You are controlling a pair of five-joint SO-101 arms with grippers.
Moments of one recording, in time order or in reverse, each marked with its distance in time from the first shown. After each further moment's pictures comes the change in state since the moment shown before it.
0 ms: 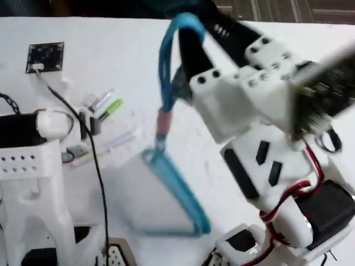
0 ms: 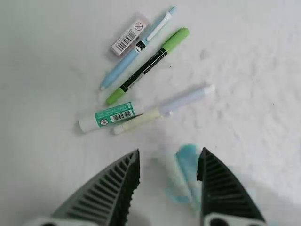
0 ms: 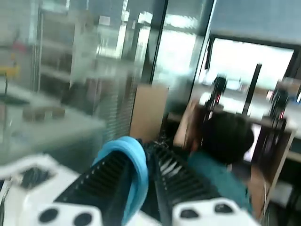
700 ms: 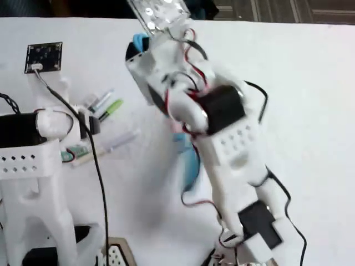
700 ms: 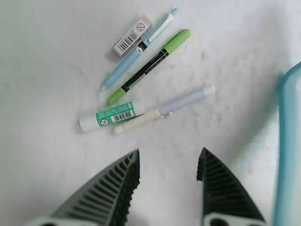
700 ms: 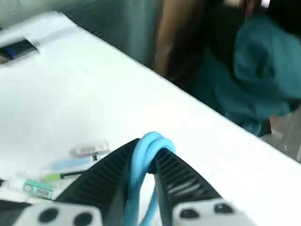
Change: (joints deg) left arm -0.1 0.0 -0.1 0.0 0.4; right arm -2.7 26.1 0.1 13.1 0.0
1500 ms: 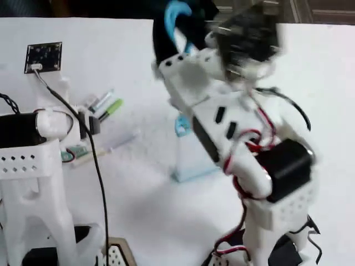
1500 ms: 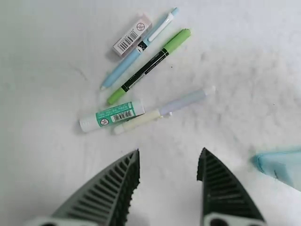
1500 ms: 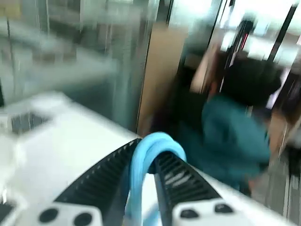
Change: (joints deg) left arm 0.0 0.0 0.0 0.0 0.0; right arm 1.1 -20.0 6.6 -3.3 -0.1
